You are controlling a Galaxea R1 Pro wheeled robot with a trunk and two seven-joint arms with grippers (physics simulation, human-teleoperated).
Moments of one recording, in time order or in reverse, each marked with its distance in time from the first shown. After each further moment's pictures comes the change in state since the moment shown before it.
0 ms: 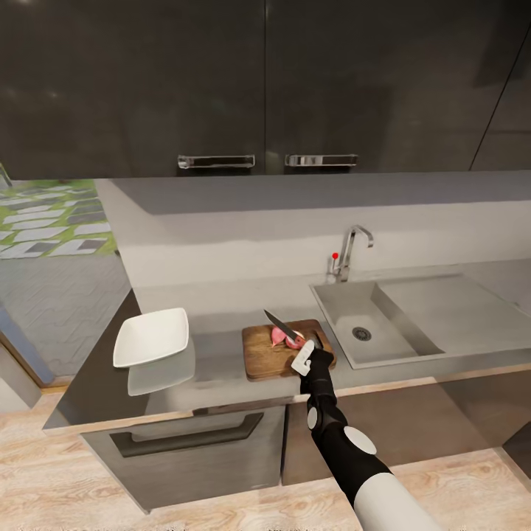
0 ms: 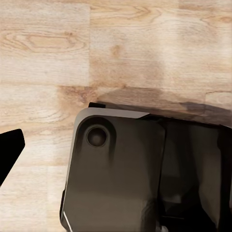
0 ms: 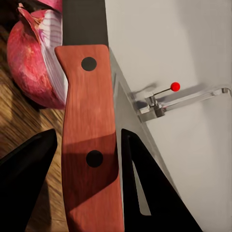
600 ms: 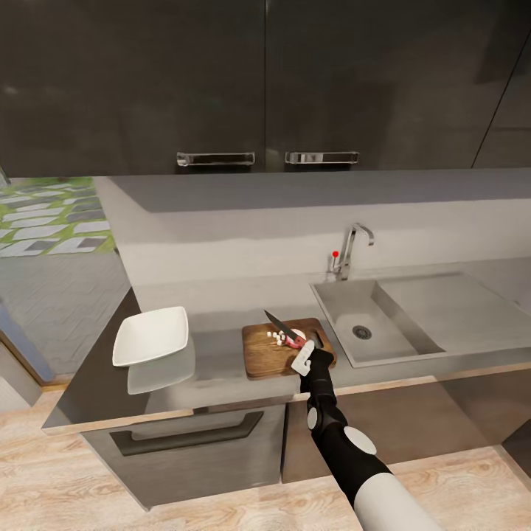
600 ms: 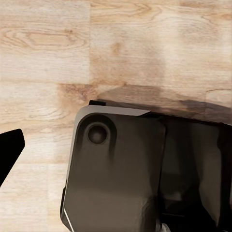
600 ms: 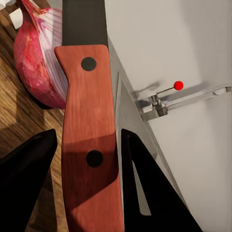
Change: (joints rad) left arm 0.000 0.000 0.000 0.001 0.000 0.000 0.000; right arm 0.000 0.000 0.000 0.001 -0.002 -0.001 -0.001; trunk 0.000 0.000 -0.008
